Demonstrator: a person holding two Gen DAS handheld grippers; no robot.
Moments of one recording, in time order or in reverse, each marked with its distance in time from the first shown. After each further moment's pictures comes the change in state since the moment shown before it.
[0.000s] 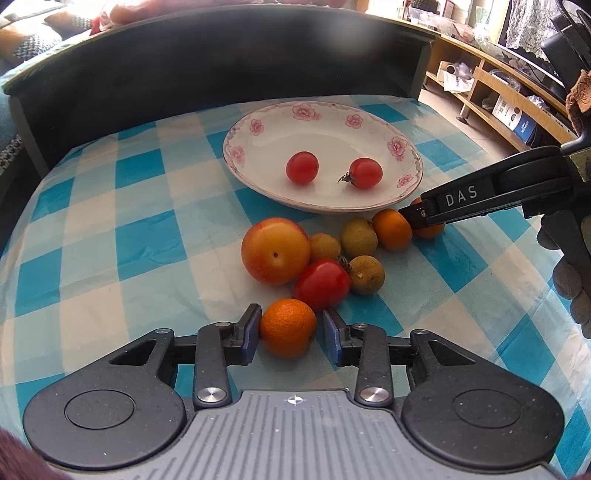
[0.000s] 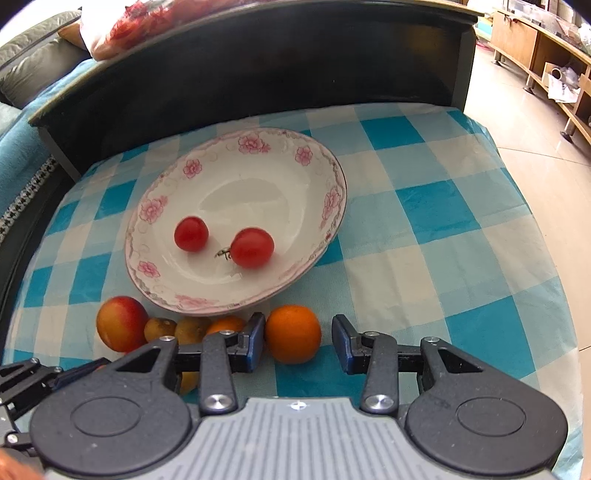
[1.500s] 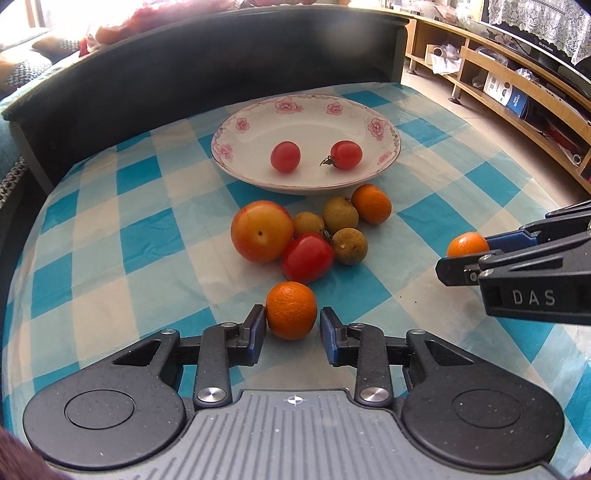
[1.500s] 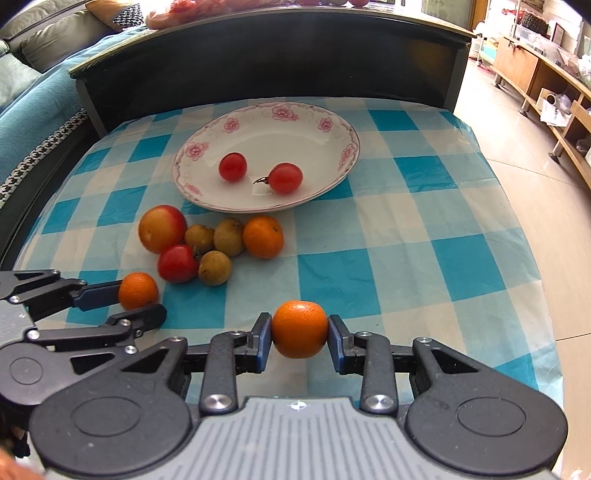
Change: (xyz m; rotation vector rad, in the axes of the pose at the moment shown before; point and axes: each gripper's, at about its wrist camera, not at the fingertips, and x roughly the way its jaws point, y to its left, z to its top) left arm -0.012 -0.016 -0.013 0.090 0.002 0.041; right arm -0.051 0.029 -0.066 -0.073 -0.010 -0.047
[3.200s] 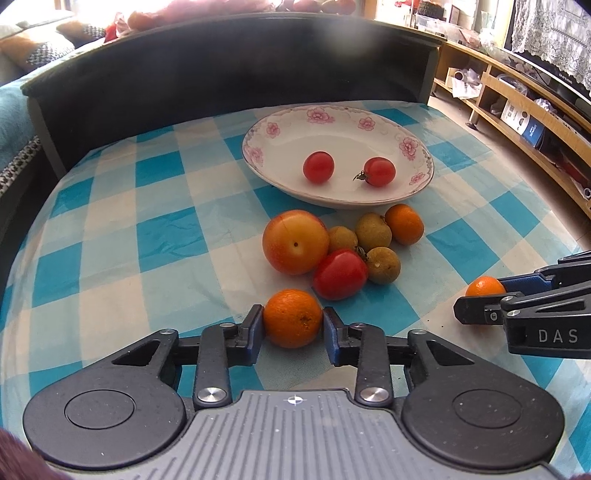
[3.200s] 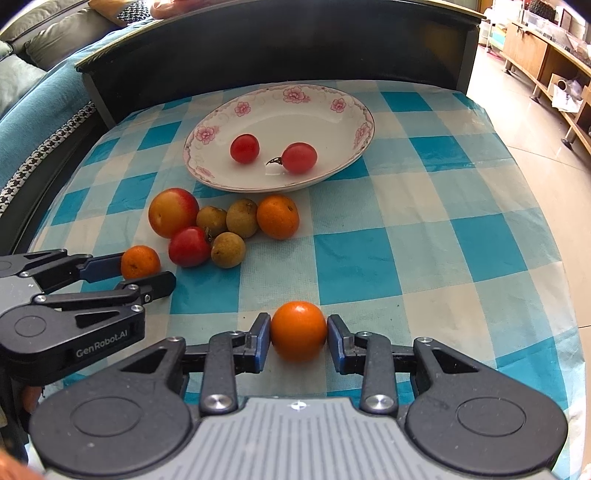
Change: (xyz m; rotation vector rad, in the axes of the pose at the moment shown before) left arm 0.006 0.021 0.000 -0.097 -0.038 0.002; right arm 0.008 -0.002 -0.003 0.020 0.034 0.047
